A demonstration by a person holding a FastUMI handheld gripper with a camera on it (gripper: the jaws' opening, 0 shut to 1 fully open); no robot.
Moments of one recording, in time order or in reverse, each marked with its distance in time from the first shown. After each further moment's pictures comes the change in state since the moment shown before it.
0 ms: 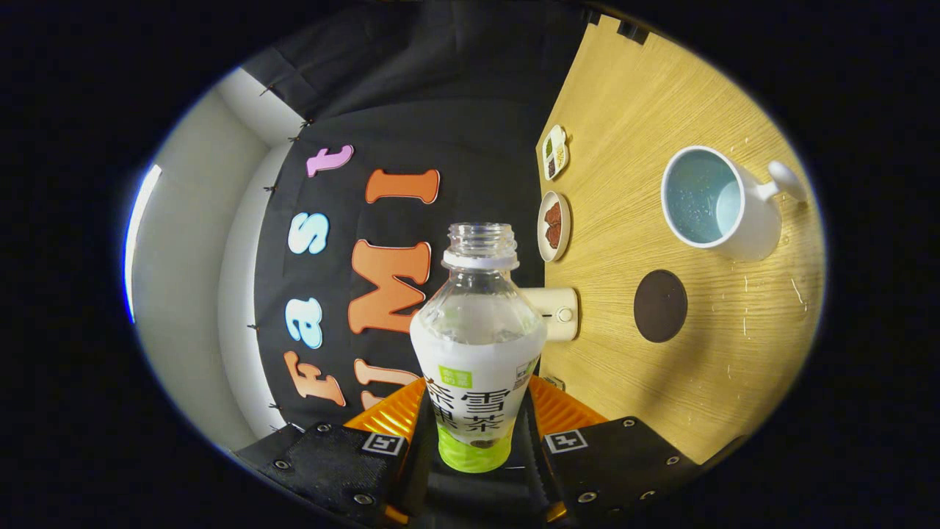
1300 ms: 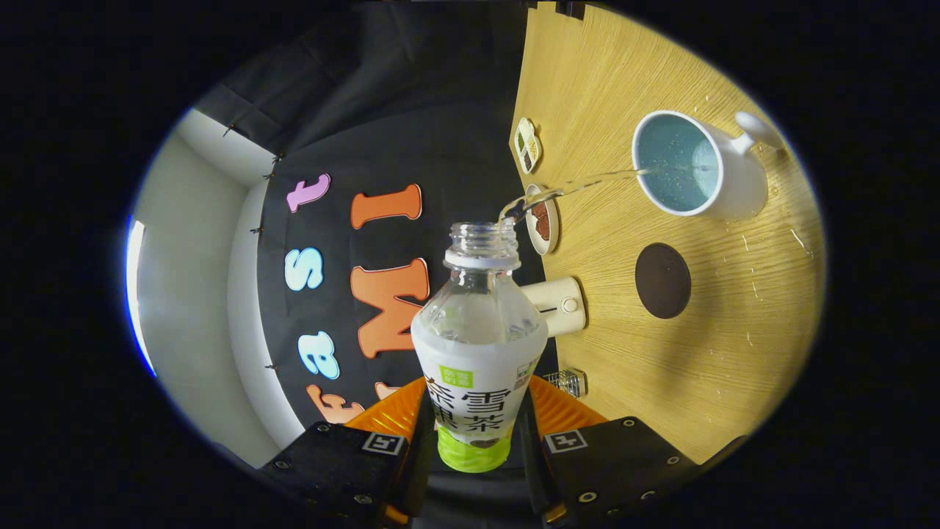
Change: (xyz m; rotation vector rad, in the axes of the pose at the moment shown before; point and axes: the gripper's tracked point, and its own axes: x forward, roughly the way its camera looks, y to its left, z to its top) arm 0.001 0.007 0.005 0.173 -0.018 -0.001
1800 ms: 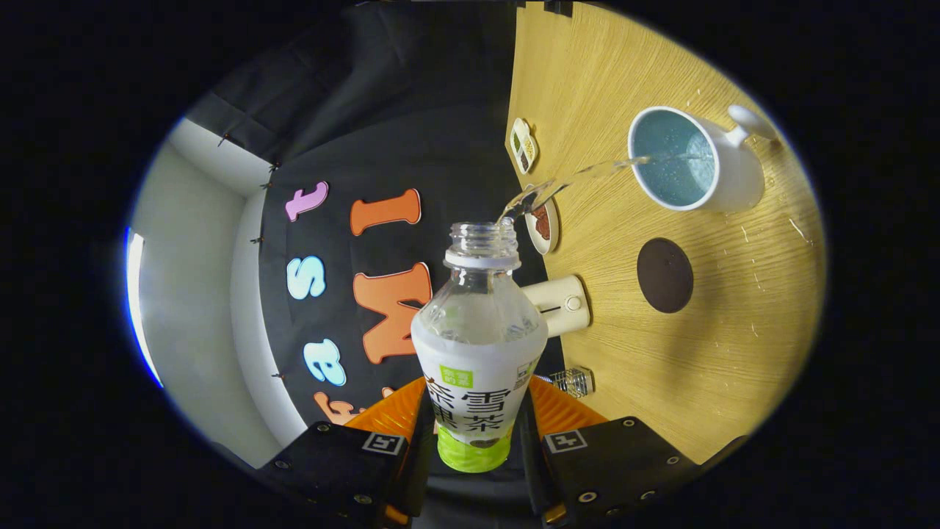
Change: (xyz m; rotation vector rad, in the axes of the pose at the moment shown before) arm 0.002 0.002 -0.003 0.046 -0.006 0.007
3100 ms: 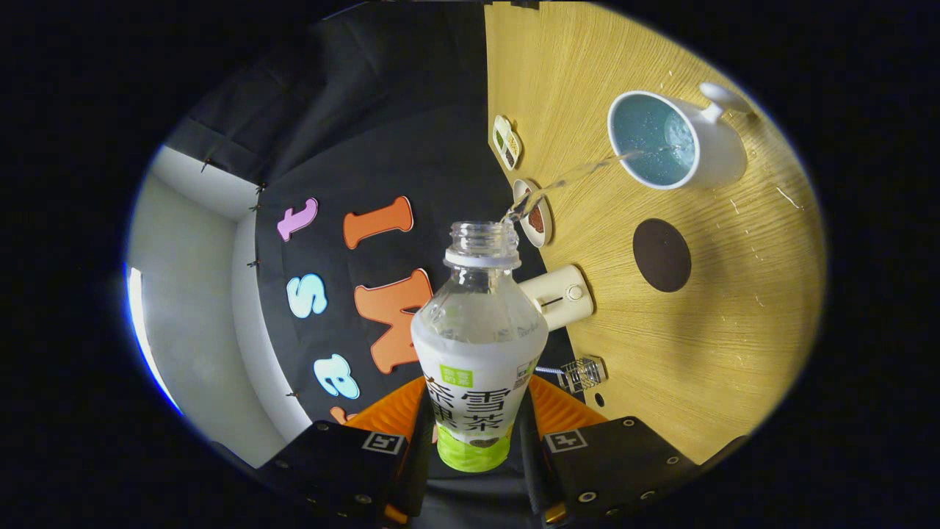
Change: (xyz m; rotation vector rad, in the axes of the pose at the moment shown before) arm 0.004 0.007 -0.001 0.118 -0.009 -0.002
